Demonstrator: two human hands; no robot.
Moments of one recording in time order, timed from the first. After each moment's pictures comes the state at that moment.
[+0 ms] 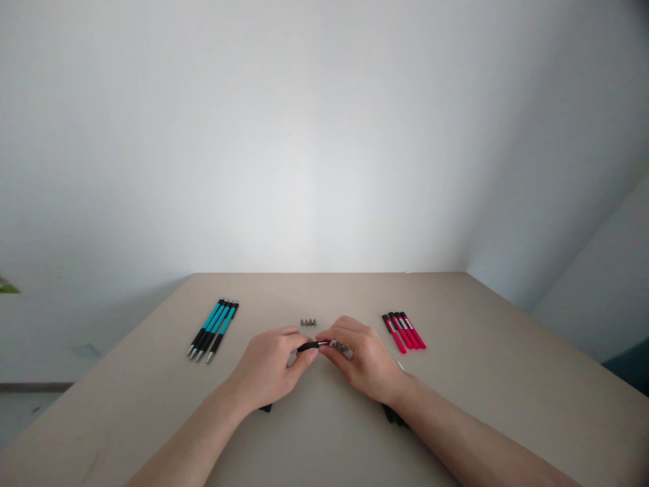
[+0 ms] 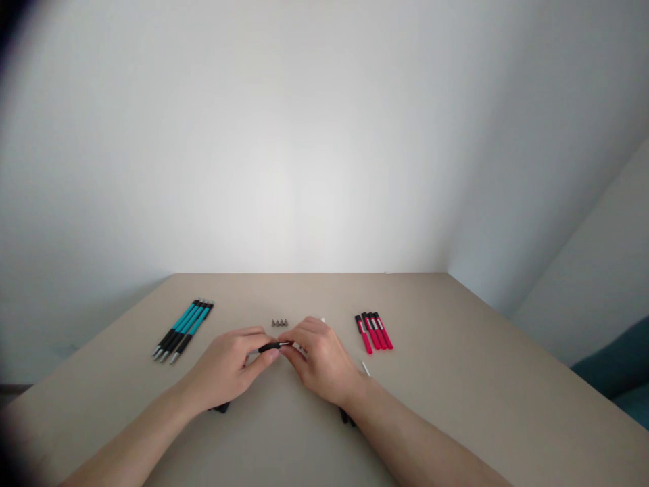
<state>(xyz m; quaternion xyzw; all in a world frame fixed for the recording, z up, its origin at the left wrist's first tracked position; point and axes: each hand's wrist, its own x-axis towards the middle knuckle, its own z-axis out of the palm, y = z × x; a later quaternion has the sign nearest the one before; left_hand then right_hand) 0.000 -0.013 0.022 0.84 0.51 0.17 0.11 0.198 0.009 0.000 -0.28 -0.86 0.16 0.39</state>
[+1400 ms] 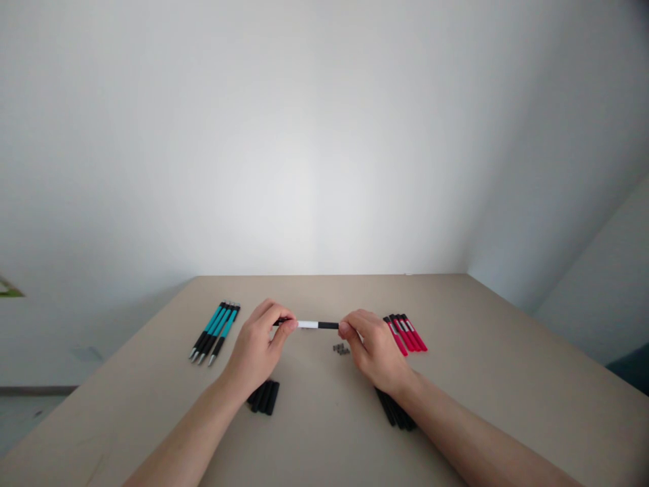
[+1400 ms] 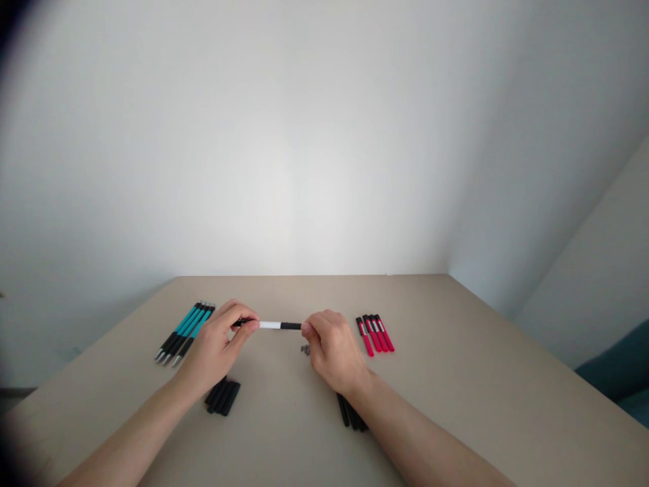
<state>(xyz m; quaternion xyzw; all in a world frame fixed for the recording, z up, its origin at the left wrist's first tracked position) -0.008 -0.001 0.020 0.76 0.50 0.41 0.07 0.213 0.015 0.002 -0.38 -0.82 0.09 0.41</state>
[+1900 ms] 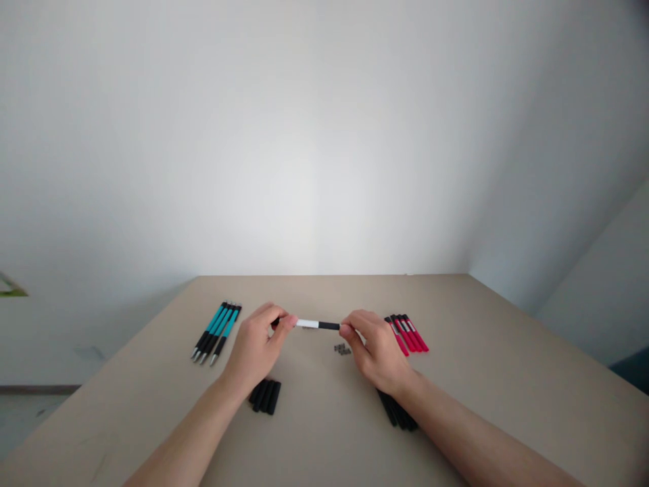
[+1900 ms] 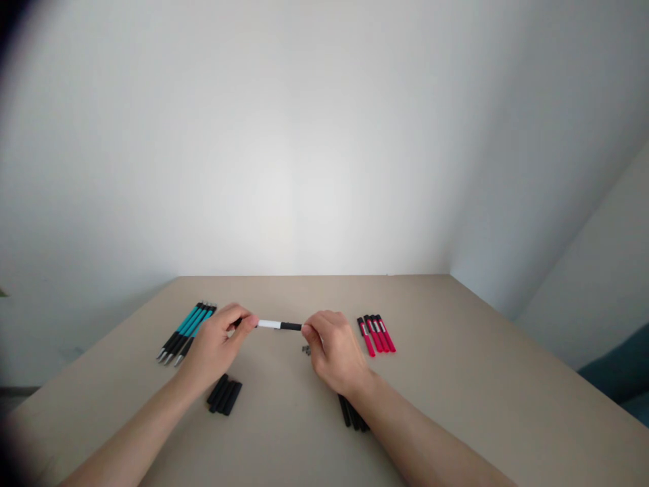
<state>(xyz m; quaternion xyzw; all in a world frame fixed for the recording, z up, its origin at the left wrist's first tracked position) -0.011 0.001 0.019 0.73 0.55 0.39 0.07 0.214 0.015 0.003 -0.37 -0.83 0.08 0.42</state>
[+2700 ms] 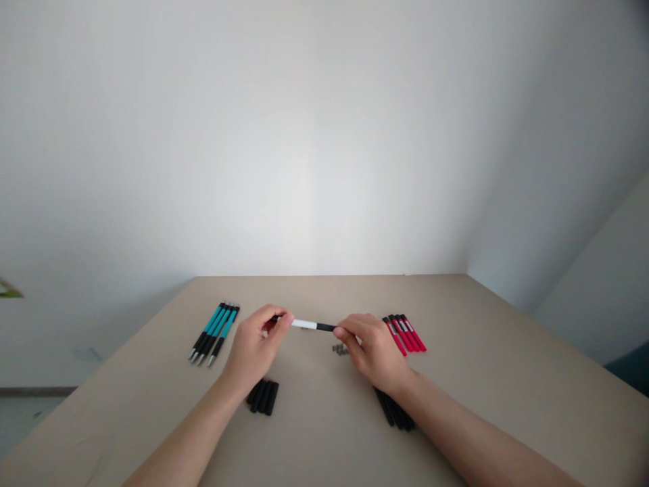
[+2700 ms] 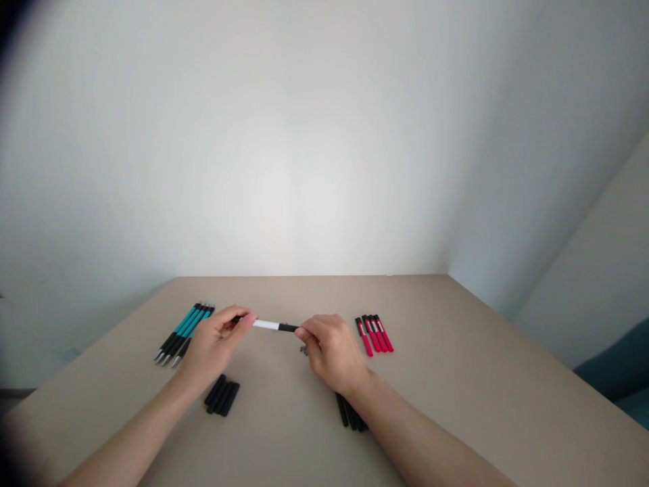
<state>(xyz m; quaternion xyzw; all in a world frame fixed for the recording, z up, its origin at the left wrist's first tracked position) -0.010 0.002 0.016 0.67 0.54 0.46 0.21 0.216 0.016 -0.001 -0.38 -0.84 0.07 0.38</state>
